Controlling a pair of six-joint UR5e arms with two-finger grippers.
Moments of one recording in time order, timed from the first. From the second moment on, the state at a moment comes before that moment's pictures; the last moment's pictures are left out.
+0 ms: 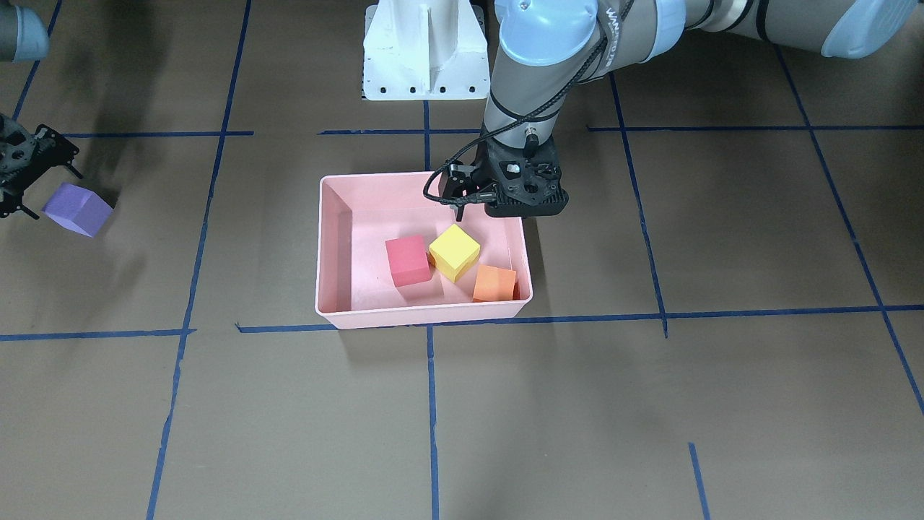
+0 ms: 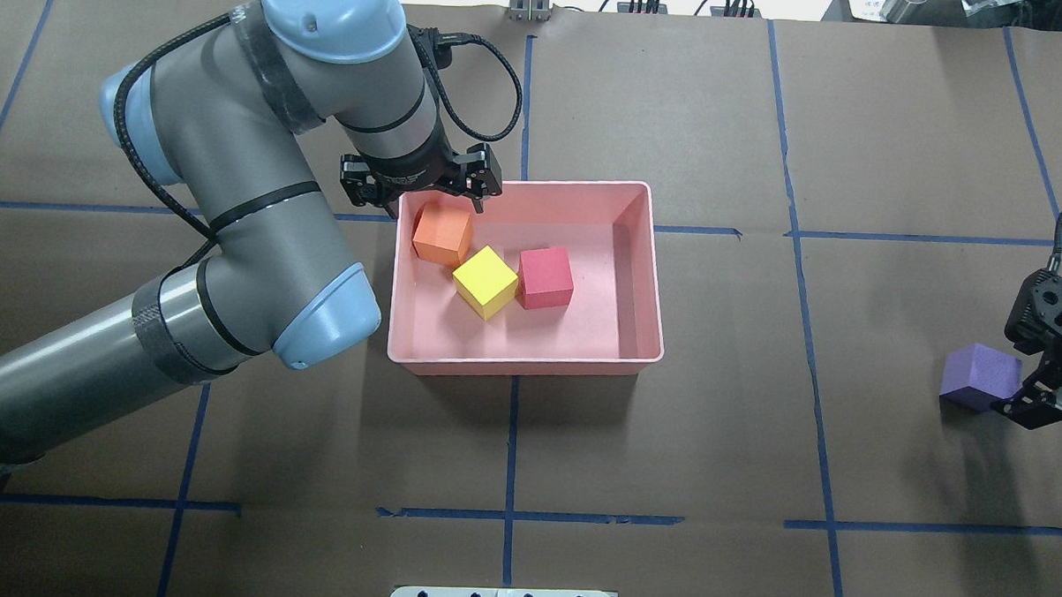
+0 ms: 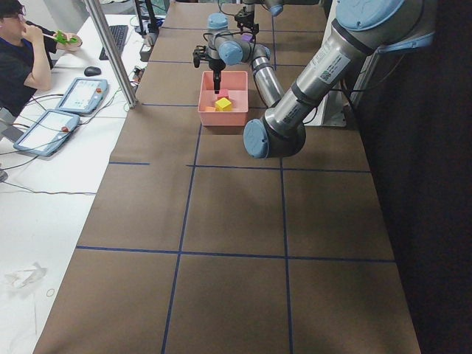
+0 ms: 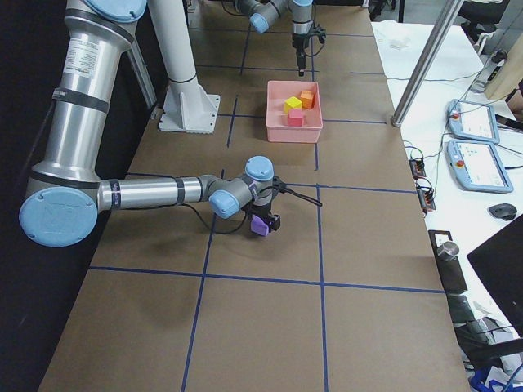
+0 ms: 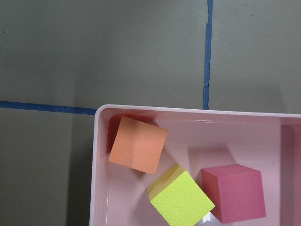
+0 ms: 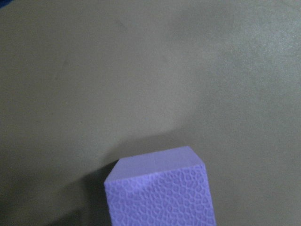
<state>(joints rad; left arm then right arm) -0.71 -2.39 -1.69 -1.43 -2.01 -1.18 0.92 -1.82 1.79 -1.03 2.13 -0.20</state>
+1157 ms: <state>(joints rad) -0.73 -2.23 -1.82 -1.43 -2.02 -0.92 0.89 -1.74 1.85 -1.07 2.19 0.15</state>
